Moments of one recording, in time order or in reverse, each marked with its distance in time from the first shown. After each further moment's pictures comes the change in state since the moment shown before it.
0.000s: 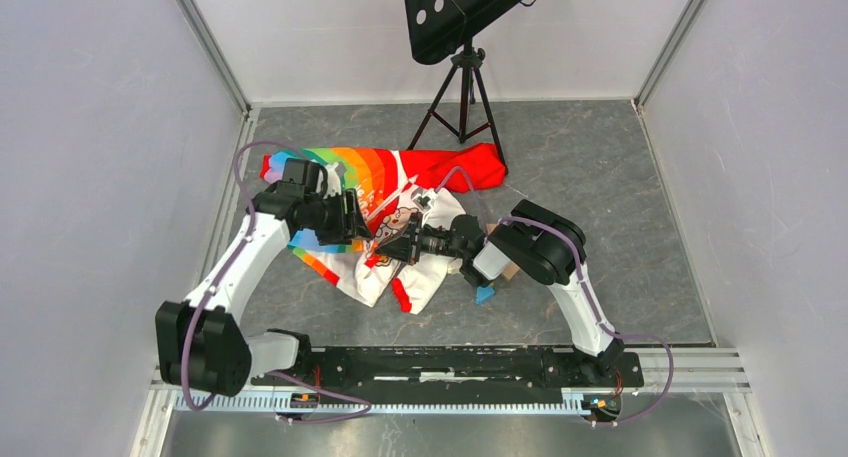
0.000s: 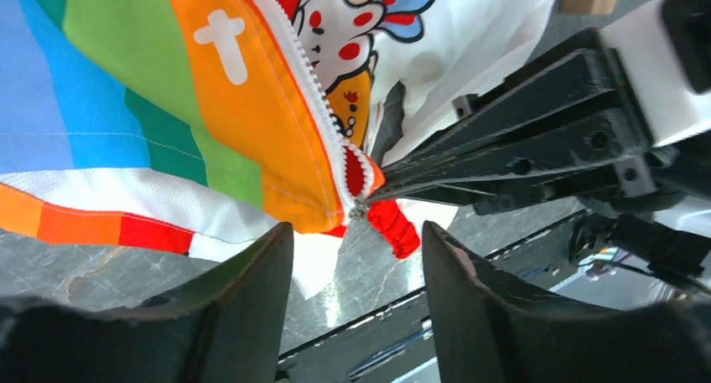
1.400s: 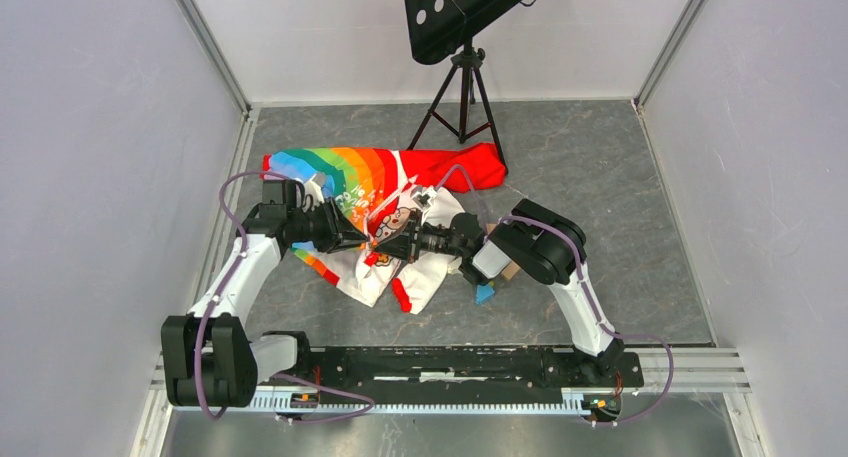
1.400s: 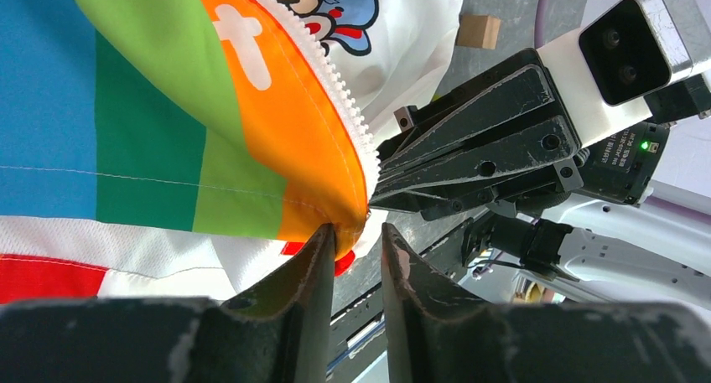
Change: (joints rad) left arm 0.174 -0.090 -0.223 0.254 0.307 -0.163; right arm 0.000 0.000 0.014 0.000 -0.011 0.004
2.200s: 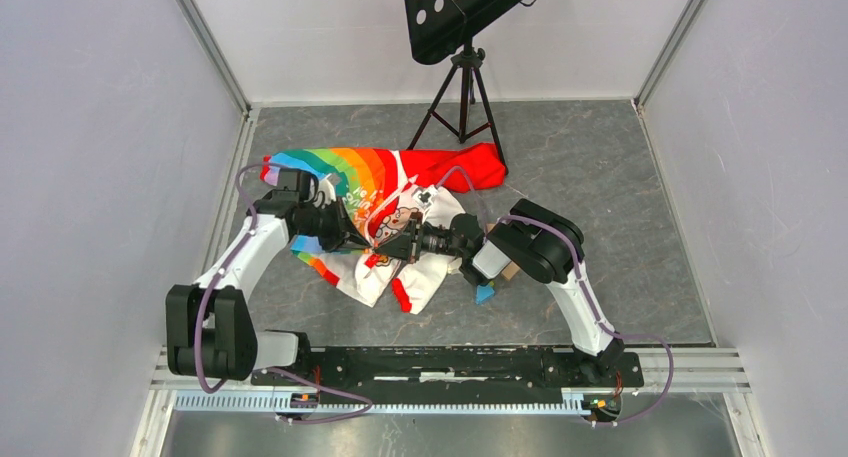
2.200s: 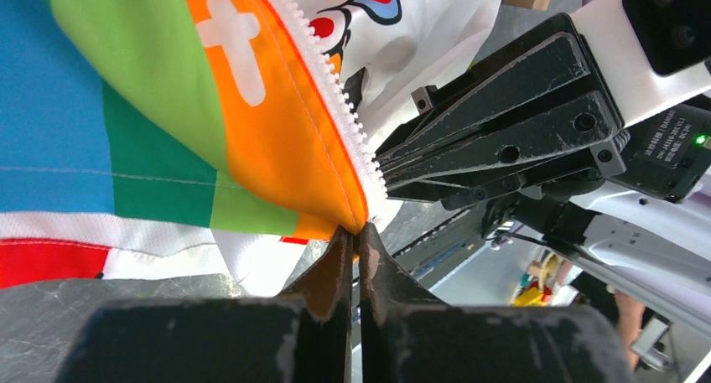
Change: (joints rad) left arm -0.063 0.124 0.101 -0.138 -0.050 0.052; right arm -0.007 0.017 0.000 -0.002 0.002 0.101
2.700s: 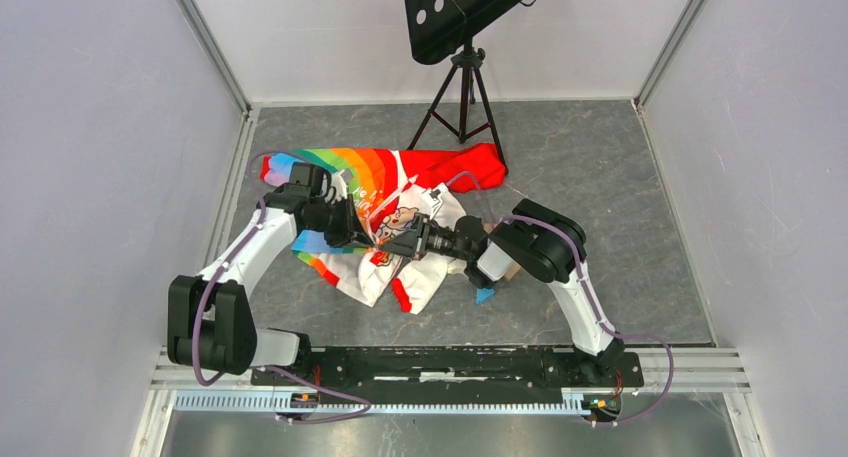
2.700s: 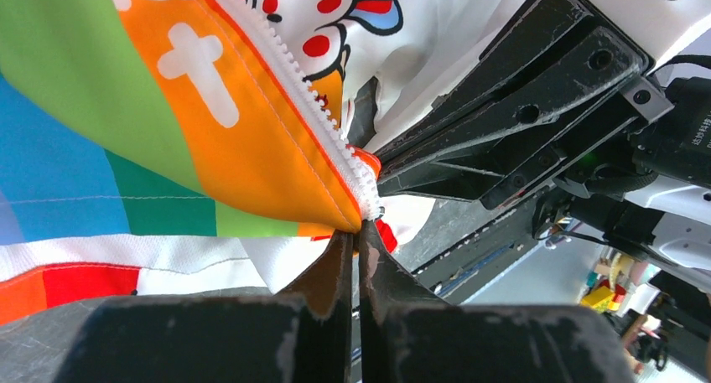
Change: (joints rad) left arm -0.095 0.047 0.067 -0.020 -0.108 0.090; right arm -0.019 -0.008 -0.051 0.002 0.107 0.261
